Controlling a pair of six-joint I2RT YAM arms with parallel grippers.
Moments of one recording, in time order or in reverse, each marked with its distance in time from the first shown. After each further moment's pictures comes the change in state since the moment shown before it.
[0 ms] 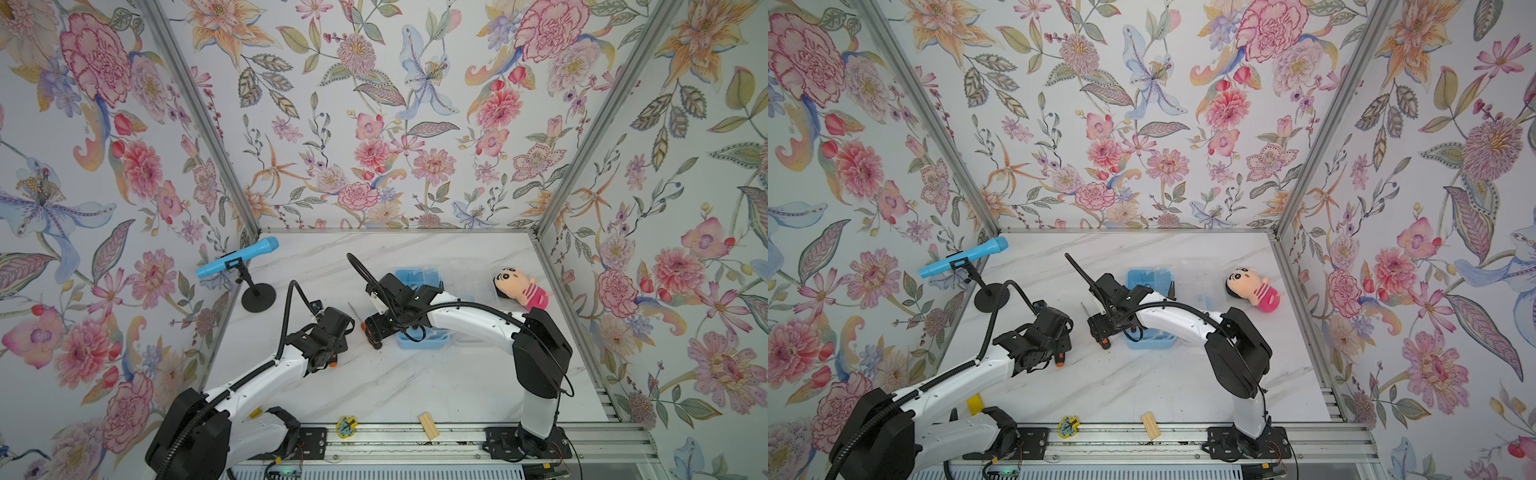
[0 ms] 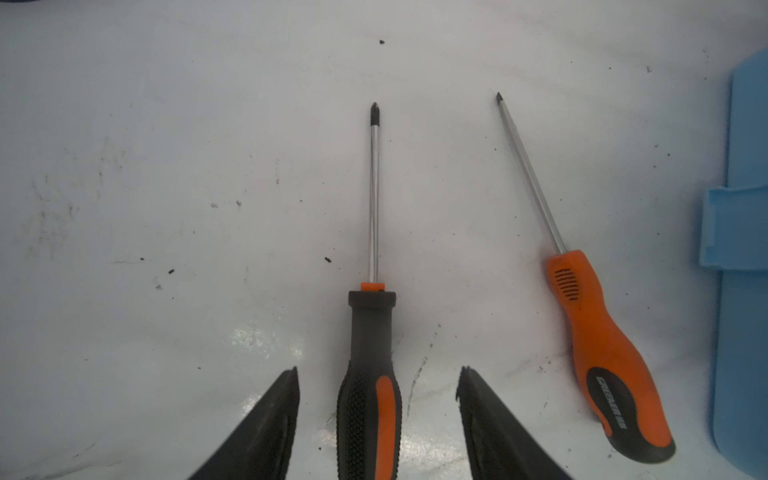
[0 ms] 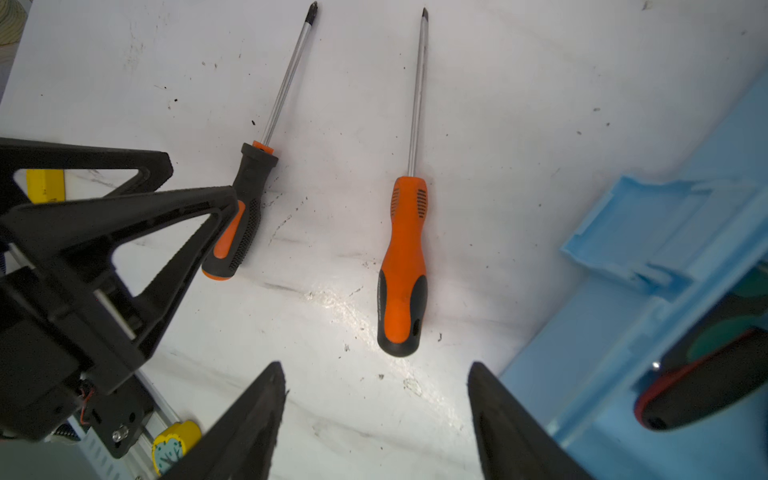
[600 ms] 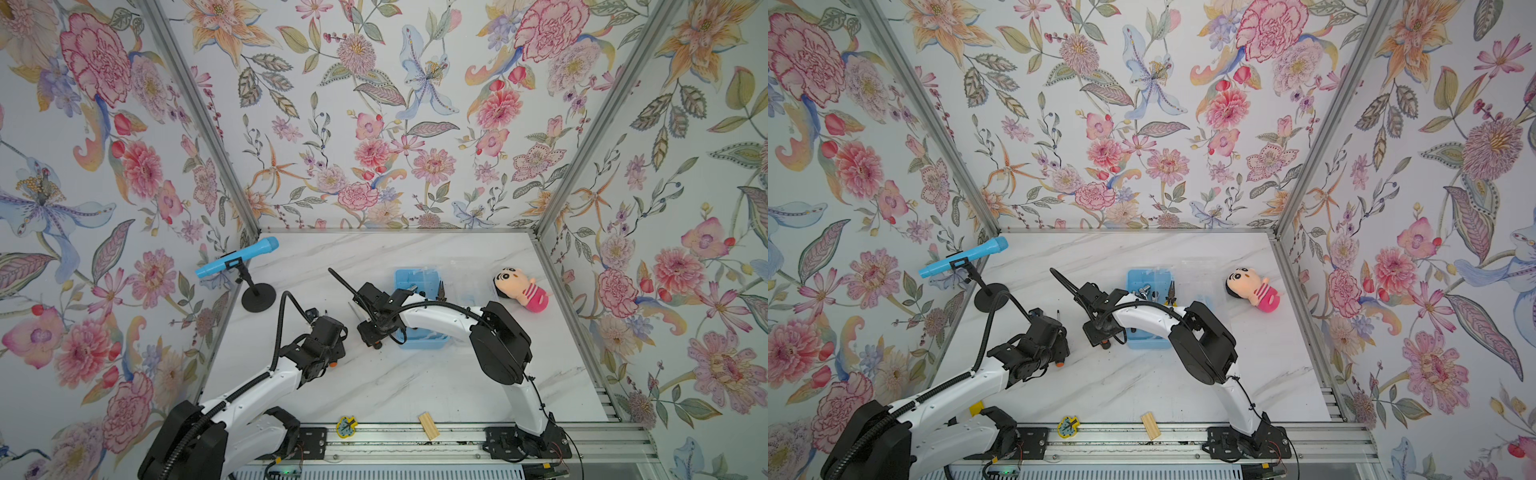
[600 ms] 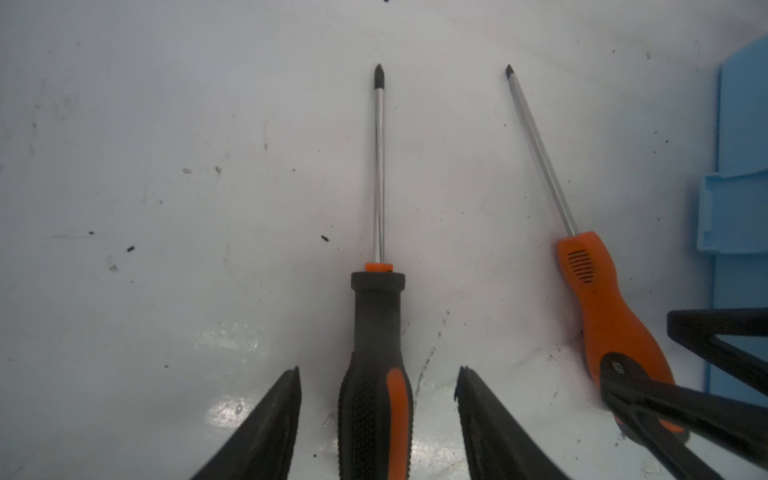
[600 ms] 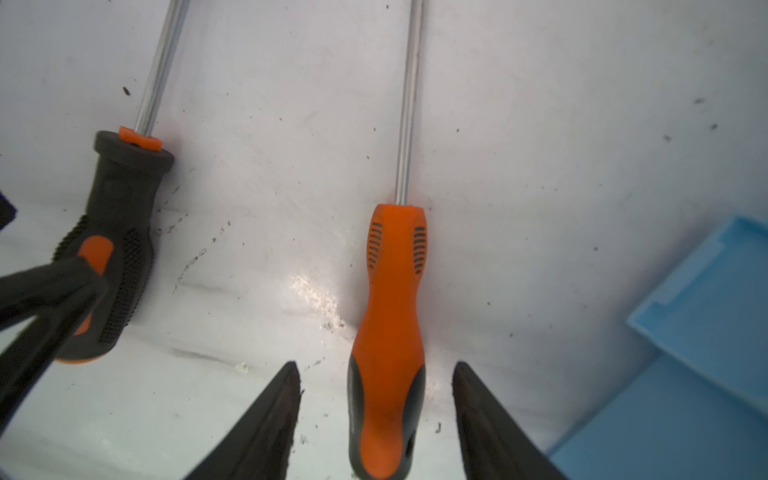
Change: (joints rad) left arm 0.032 -0.079 -0.130 0.123 0.077 -0.007; right arm 0.044 0.244 0.176 -0.079 0.113 -0.024
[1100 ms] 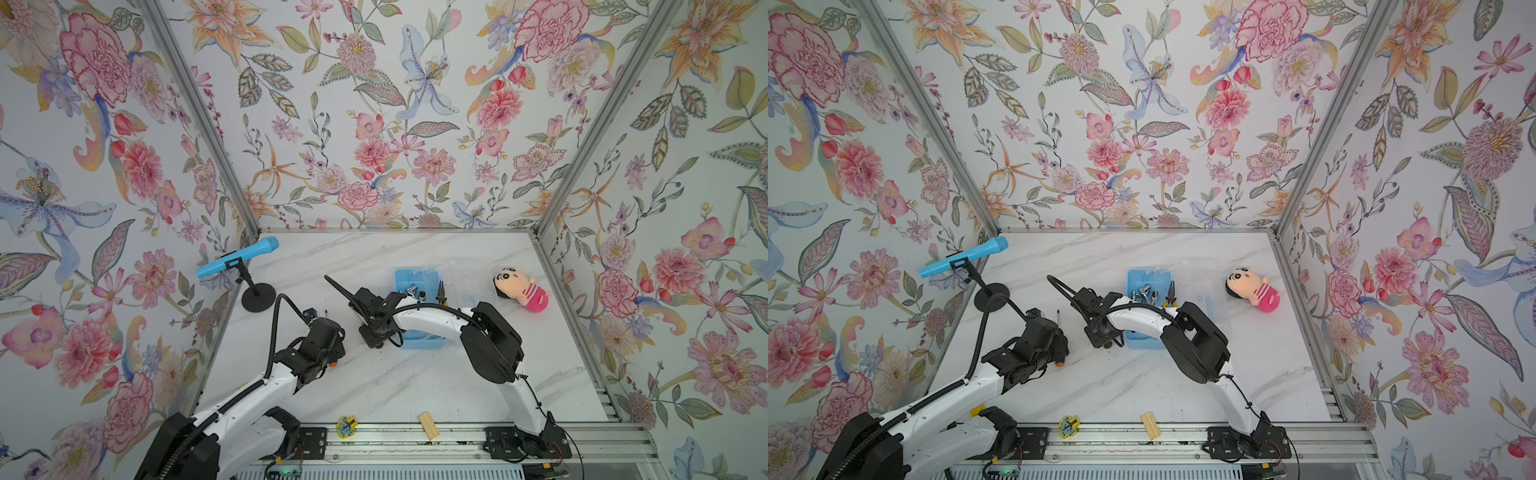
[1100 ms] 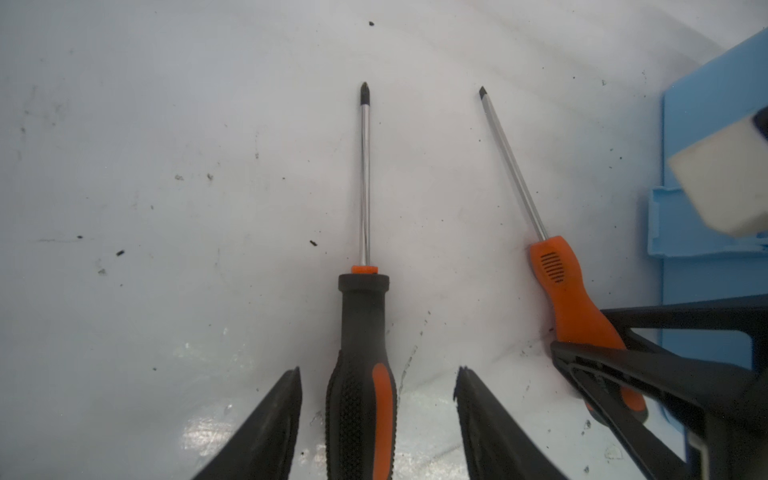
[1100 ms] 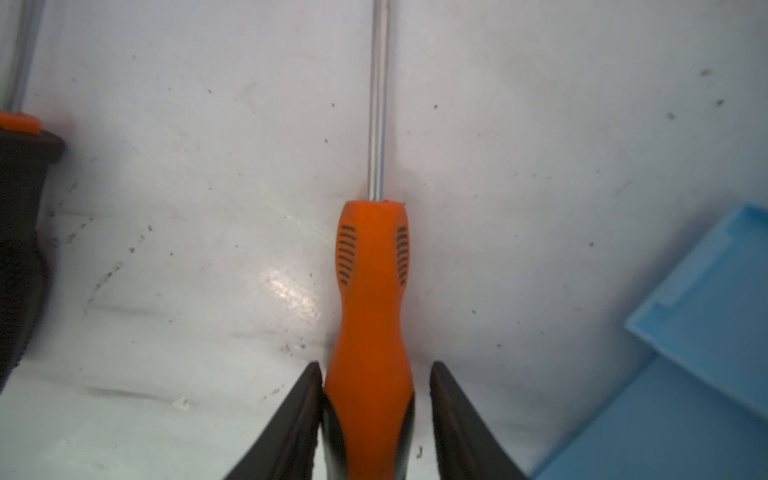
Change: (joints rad) left arm 0.003 -0.068 -0.033 0.023 0.016 -0.006; right arm 0.011 0.053 0.031 -0.046 0.078 0.005
